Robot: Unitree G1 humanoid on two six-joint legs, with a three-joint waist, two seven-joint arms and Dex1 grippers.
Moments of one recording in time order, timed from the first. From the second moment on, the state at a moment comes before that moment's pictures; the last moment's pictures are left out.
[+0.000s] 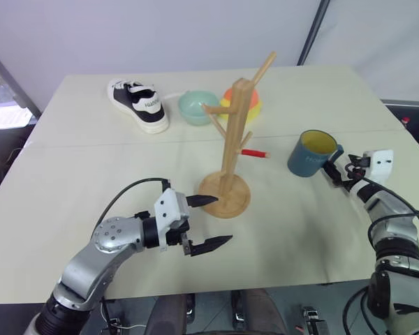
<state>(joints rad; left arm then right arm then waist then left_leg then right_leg) -0.08 0.55 -0.21 -0.56 -0.45 0.40 -0.81 -0.55 -0.61 -0.35 0.90 0.28 -0.14 0.66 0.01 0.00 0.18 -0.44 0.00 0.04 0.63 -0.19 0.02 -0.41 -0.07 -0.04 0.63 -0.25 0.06</state>
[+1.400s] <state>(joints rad) -0.14 0.59 -0.01 -0.47 -0.58 0.41 -0.89 -0.15 -0.92 -0.18 -0.57 0.18 0.24 0.85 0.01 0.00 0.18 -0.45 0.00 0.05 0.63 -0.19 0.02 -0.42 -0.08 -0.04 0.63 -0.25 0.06</state>
